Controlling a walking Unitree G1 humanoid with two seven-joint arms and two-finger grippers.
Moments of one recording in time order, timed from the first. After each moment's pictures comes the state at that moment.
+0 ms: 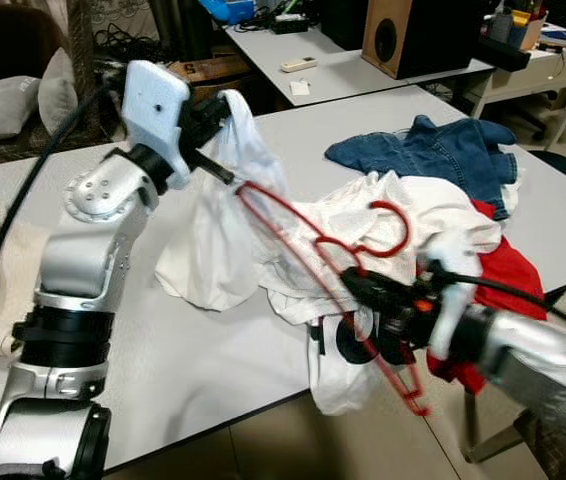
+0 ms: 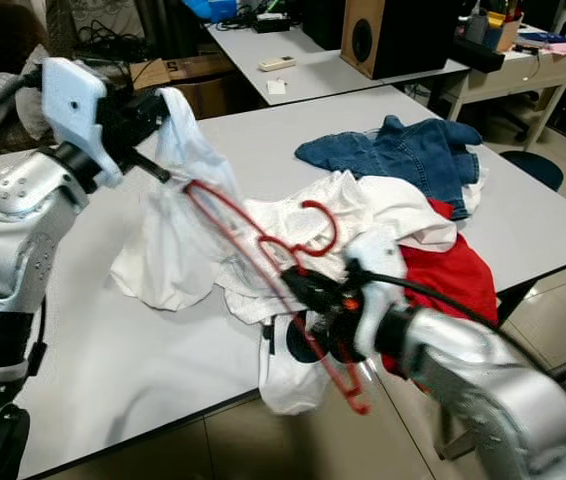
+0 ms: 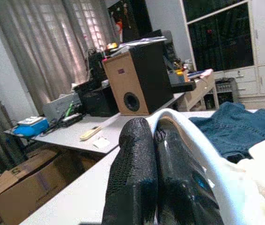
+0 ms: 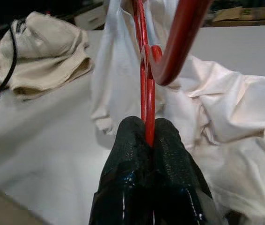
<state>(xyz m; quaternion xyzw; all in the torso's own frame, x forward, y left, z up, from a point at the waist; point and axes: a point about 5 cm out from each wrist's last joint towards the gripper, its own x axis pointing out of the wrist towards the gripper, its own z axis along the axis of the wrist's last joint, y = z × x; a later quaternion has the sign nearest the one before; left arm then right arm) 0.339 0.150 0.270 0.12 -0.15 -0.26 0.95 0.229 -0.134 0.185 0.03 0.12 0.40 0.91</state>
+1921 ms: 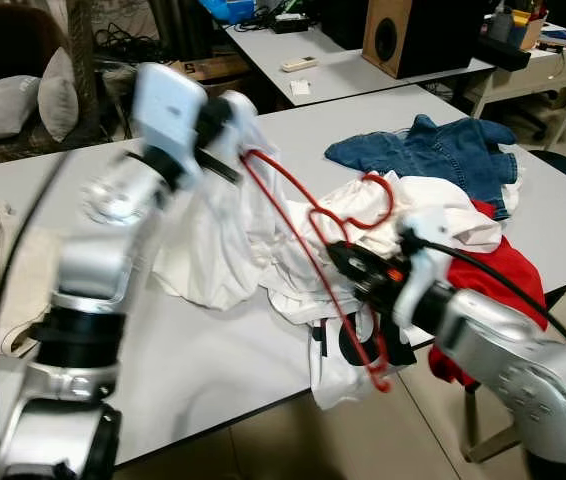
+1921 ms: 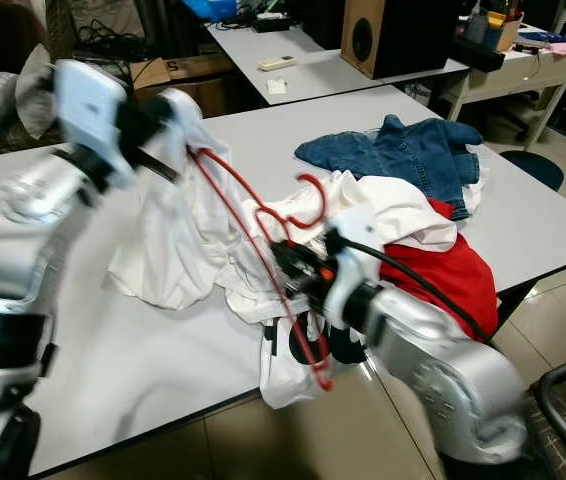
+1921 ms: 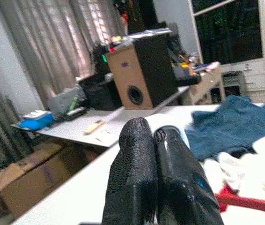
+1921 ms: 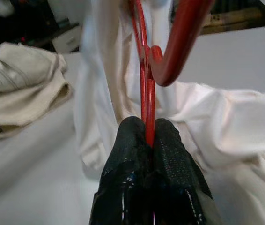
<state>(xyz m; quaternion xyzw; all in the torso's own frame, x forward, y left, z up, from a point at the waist) 0.340 0.138 0.262 0.13 -0.14 -0.24 0.95 0.252 -0.109 0.189 0.08 0.11 0.35 0.93</state>
